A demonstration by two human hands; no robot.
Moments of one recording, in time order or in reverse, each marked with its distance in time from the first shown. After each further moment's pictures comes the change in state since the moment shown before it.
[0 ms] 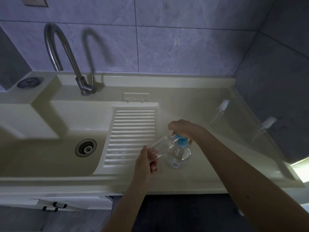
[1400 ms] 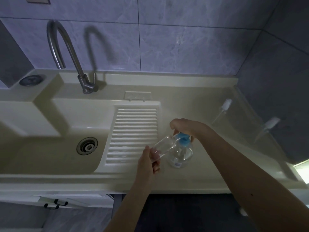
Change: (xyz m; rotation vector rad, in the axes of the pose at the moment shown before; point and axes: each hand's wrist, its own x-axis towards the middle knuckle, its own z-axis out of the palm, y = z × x) left_hand -0.002 -0.006 -0.003 0.031 -0.002 0.029; right_hand 0.001 -0.001 -0.003 -0.030 -0.054 0.007
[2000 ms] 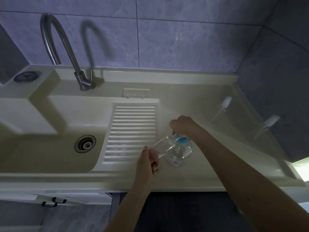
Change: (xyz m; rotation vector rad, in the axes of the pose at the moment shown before) left_hand -0.001 -0.006 0.000 -0.008 0.021 0.012; right_hand 0.010 0.005 0.011 -0.001 0.161 -0.019
